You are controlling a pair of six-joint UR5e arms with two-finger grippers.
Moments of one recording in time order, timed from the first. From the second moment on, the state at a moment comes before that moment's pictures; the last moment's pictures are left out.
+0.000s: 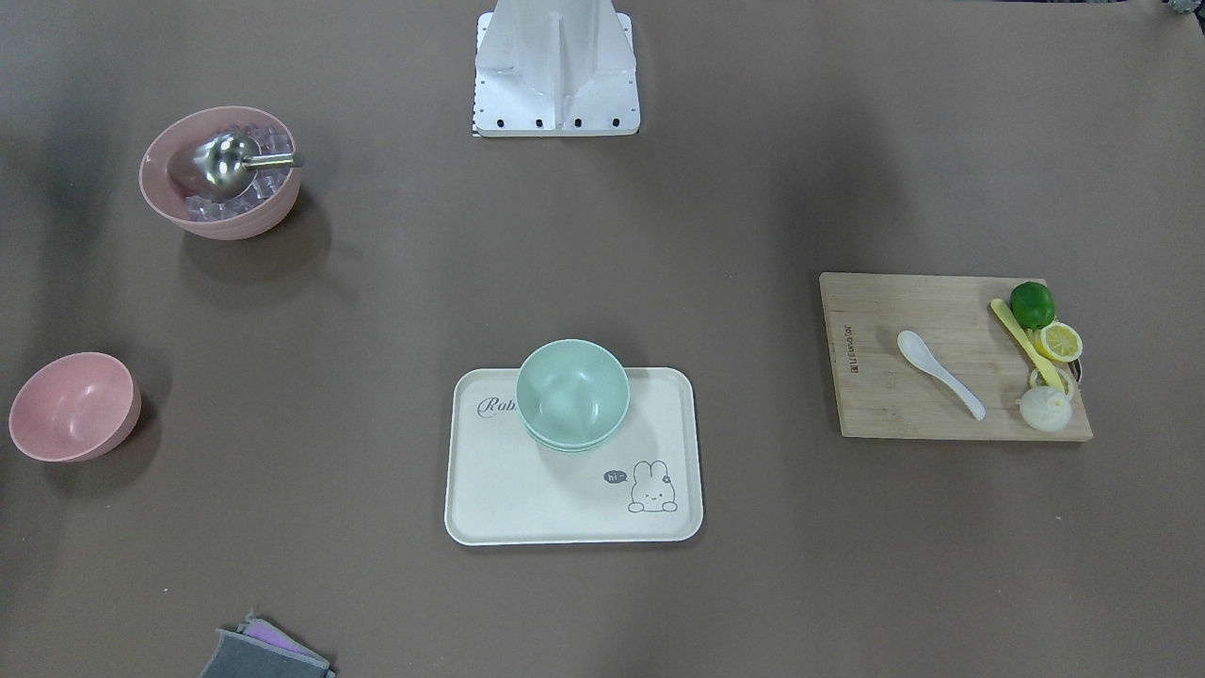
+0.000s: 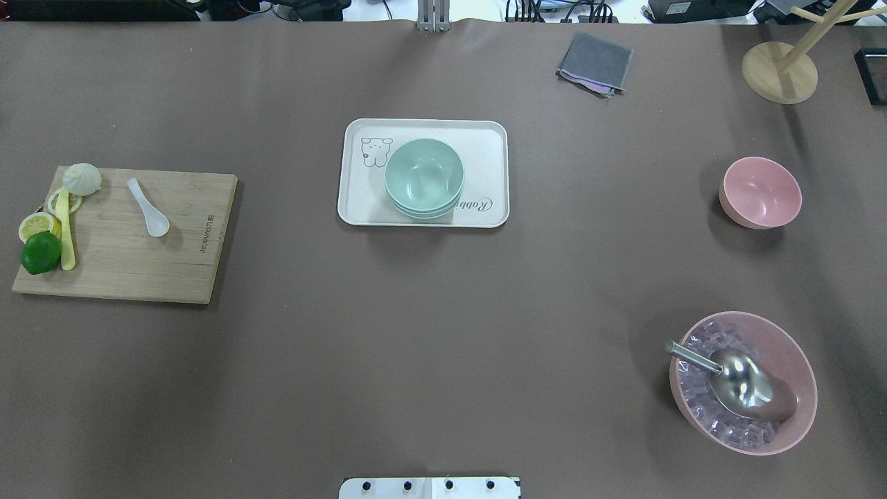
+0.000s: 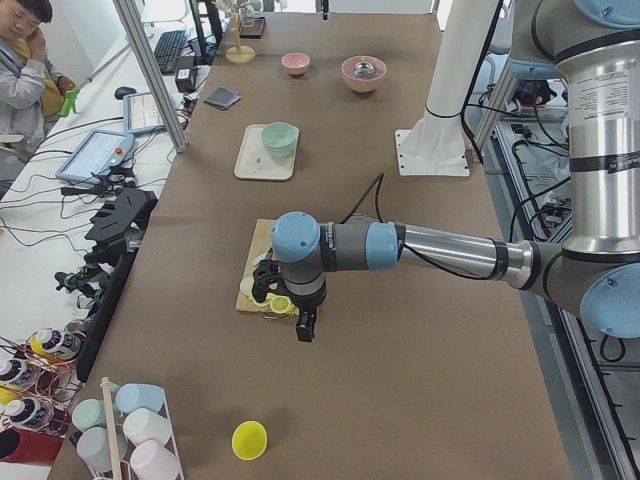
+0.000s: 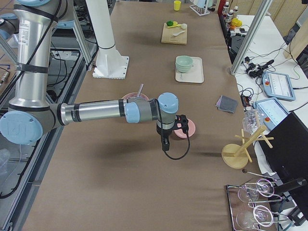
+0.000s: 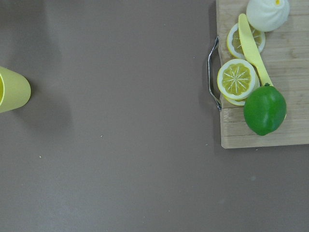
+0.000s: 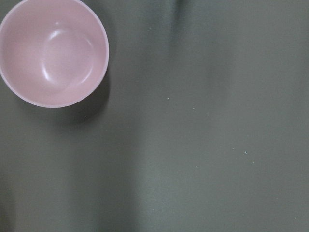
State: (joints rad) left arm -1.56 -1.43 -1.86 -1.36 -2.36 0.15; right arm 1.36 -1.70 1.84 -1.56 2.32 0.04
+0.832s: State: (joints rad) left arm -1.56 -1.45 -1.85 -1.38 -2.36 0.14; right arm 1.25 -1.42 1.51 -1.46 2.30 0.10
